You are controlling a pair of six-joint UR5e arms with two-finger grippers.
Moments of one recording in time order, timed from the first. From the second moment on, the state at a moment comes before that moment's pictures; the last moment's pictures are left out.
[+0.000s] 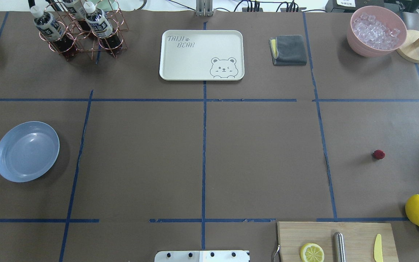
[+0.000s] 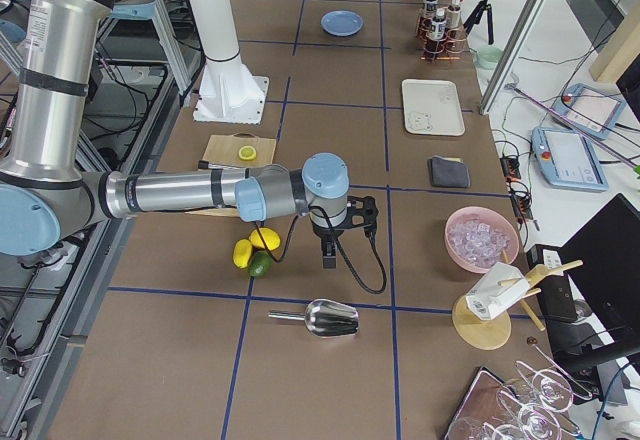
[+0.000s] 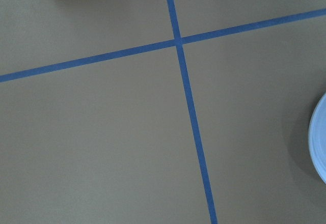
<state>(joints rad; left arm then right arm) -1.59 -1.51 -1.69 -1.48 -2.35 0.26 1.46 -1.81 1.90 -1.46 2.40 0.19</state>
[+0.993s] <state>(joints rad) -1.60 -1.47 -1.76 -1.51 -2.39 0.29 1.41 -1.81 1.90 -1.44 2.40 0.24</state>
